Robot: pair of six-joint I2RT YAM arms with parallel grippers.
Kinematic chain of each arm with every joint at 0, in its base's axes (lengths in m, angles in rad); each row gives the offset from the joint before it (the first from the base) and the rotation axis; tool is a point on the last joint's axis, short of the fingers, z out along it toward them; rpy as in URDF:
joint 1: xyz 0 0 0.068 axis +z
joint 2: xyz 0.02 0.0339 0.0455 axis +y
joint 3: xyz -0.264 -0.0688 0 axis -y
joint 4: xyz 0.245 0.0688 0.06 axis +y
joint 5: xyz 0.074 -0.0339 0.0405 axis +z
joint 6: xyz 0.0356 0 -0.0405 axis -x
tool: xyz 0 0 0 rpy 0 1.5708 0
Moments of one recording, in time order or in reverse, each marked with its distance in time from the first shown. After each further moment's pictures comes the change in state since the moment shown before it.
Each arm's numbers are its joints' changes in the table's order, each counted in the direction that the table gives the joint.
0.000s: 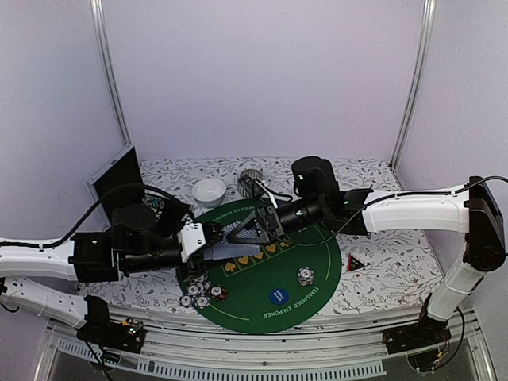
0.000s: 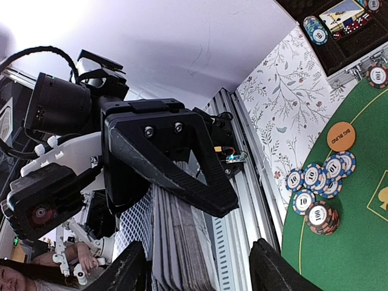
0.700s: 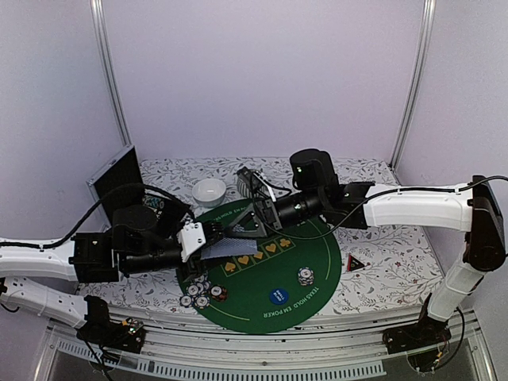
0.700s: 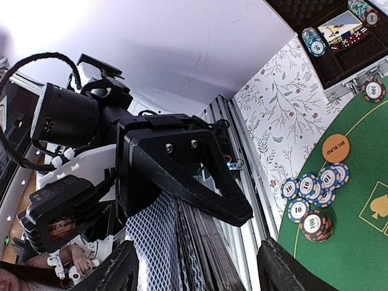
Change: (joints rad) left arm 0.000 0.000 -0.005 0.006 0.019 0.026; right arm 0.000 0.000 0.064 0.076 -0.032 0.042
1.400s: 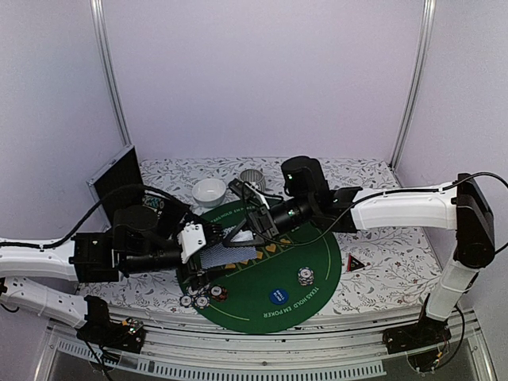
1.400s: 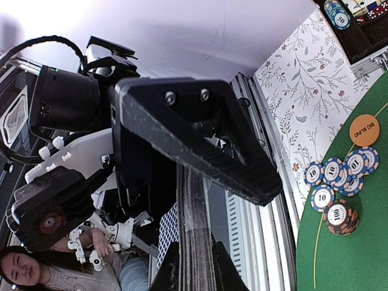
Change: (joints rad) left arm 0.002 0.002 0.000 0.015 0.000 -0.022; right arm 0.002 0.076 0.007 -0.061 0.134 -0.058
